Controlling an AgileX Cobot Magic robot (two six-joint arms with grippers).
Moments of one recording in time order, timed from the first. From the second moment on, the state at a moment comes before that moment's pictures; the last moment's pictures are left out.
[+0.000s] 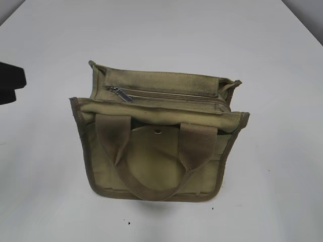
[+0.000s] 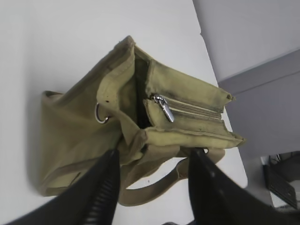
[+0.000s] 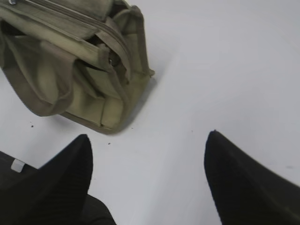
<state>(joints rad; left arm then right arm) 0.01 0.97 -0.64 -1.11 0.90 0.57 0.18 0.41 -0.60 0.29 0.89 -0.40</state>
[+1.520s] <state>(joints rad) -0.33 1.62 -1.16 -0.99 0.85 0.48 0.67 1.75 -1.37 0.47 0.66 -0.85</state>
